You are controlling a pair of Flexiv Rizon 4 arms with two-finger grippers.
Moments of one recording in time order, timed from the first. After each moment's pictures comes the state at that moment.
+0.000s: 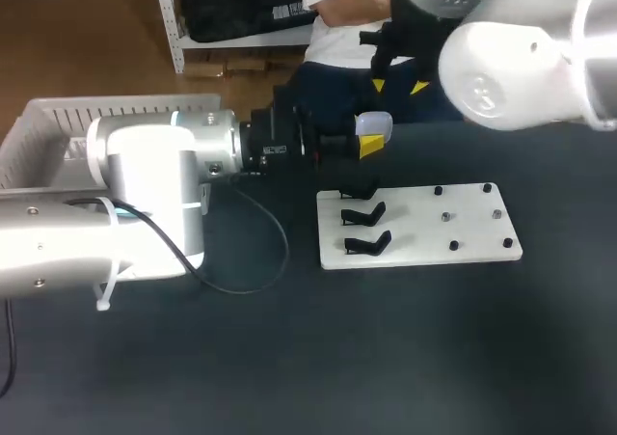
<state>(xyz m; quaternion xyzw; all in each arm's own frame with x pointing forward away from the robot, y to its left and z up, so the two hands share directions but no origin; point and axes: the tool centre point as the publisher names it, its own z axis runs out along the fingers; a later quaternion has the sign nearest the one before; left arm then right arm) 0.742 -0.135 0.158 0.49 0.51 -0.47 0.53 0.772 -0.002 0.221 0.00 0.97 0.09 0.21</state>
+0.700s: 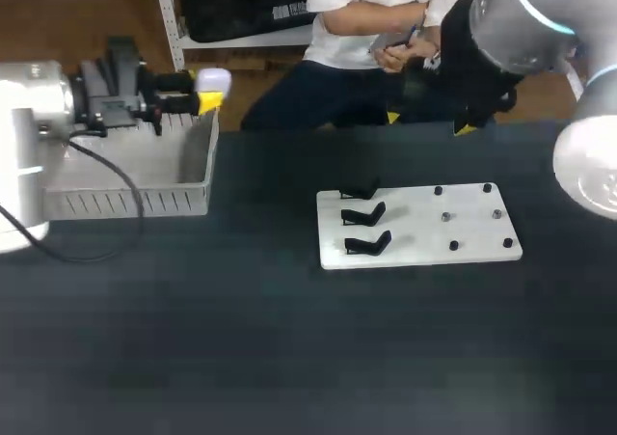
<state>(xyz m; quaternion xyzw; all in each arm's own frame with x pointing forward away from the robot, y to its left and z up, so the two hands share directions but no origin) 0.796 0.107 0.197 0.49 0.62 -0.27 0.55 0.696 -0.025 0.208 0.01 0.96 0.15 0.23</state>
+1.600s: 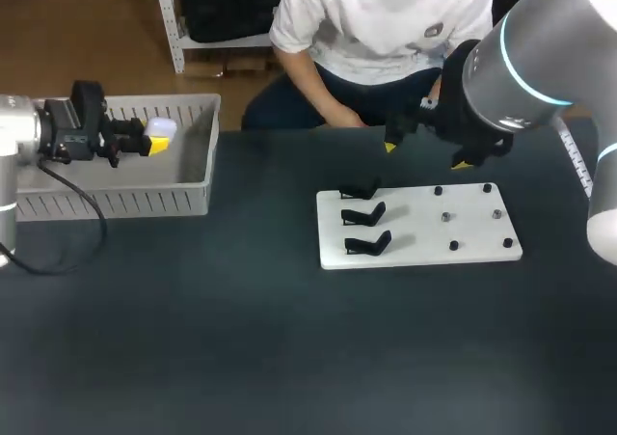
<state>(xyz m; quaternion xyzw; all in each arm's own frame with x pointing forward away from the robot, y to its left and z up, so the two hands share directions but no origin) 0.853 0.201 0.067 0.46 0.72 -0.24 0.46 0.676 -0.021 0.179 0.07 0.95 0.15 0.26</state>
